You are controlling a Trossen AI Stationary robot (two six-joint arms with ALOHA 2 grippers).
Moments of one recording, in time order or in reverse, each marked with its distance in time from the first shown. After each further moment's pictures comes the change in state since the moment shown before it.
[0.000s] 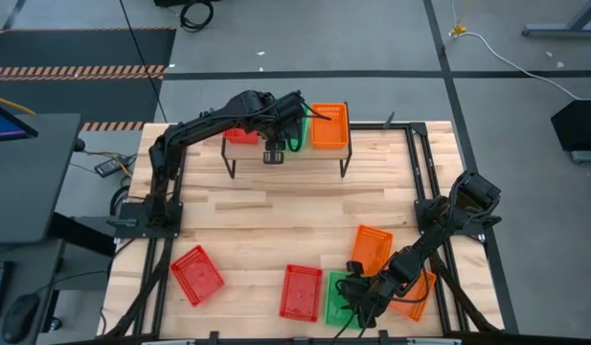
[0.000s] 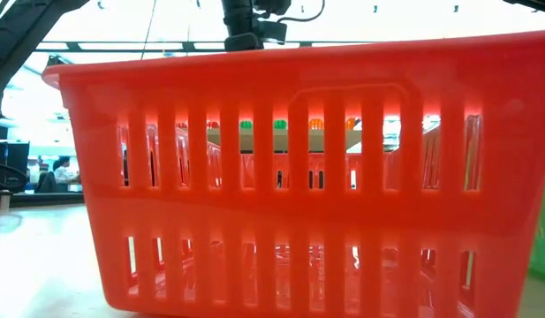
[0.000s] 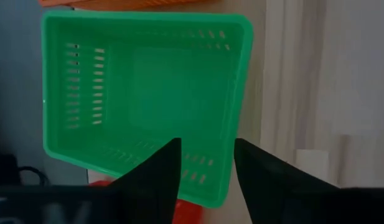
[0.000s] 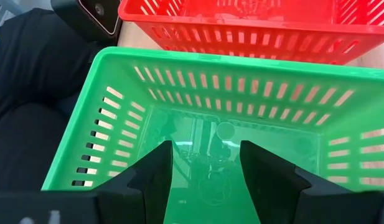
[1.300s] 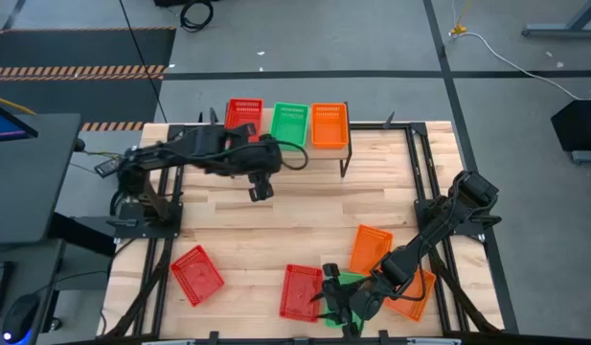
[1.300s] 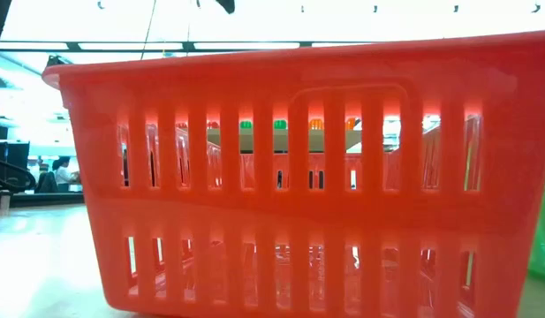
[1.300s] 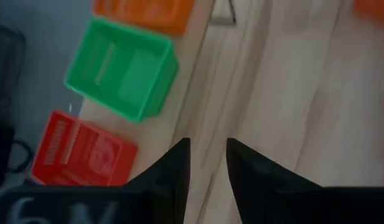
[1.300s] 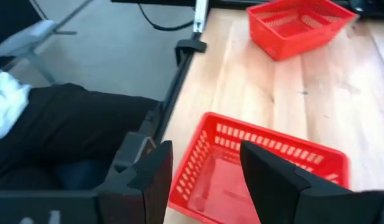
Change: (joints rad) left arm -0.398 -0.249 -0.002 -0.152 -0.244 -0.596; right arm -0.057 0.000 0.298 -0.009 0.084 -0.349
